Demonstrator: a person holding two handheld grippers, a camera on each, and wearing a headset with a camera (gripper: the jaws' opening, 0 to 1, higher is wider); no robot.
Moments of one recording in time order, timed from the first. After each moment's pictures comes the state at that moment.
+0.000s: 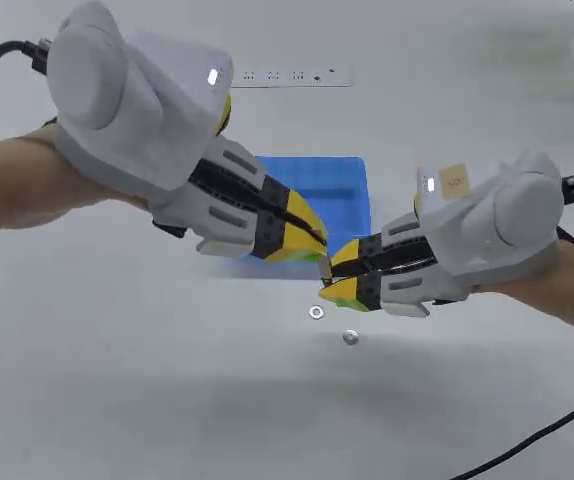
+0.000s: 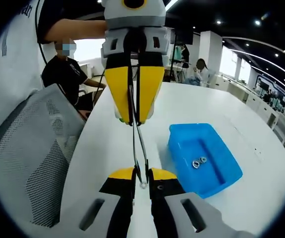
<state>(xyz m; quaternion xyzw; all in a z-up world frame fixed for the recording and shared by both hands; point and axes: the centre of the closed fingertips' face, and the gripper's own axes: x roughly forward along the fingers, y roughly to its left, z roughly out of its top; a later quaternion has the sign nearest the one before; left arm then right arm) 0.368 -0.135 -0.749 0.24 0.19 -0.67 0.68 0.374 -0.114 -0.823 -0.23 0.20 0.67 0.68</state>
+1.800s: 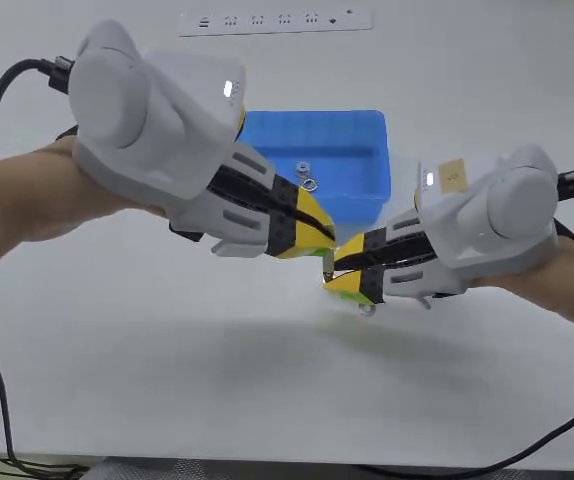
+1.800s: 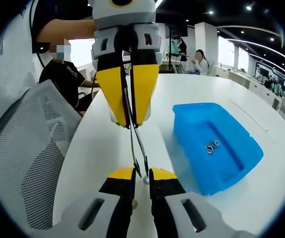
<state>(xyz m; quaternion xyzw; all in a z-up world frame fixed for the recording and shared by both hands) 0.374 -0.133 -0.785 0.23 0.22 -0.66 0.68 0.377 -0.110 -0.863 -0.19 0.24 0.67 0.68</state>
